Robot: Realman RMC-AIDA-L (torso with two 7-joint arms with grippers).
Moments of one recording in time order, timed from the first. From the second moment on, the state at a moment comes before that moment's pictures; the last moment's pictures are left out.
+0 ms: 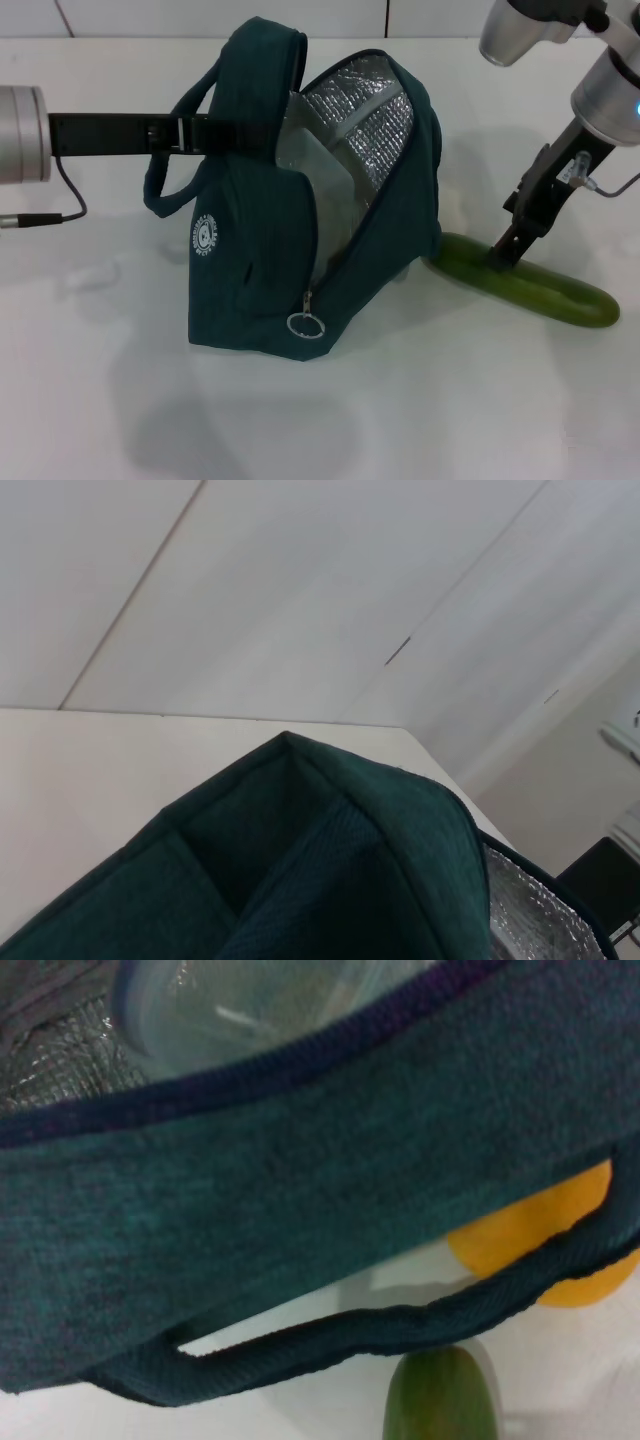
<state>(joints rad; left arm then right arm) -0.46 -2.09 0.93 1.16 1.90 1.56 -2.33 1.02 2.02 -1.23 -0.91 -2.62 -1.65 2.28</state>
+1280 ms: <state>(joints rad) -0.47 -2.09 0.93 1.15 1.90 1.56 -2.32 1.03 2.02 -1.27 -0.79 -2.60 -1.59 2.27</state>
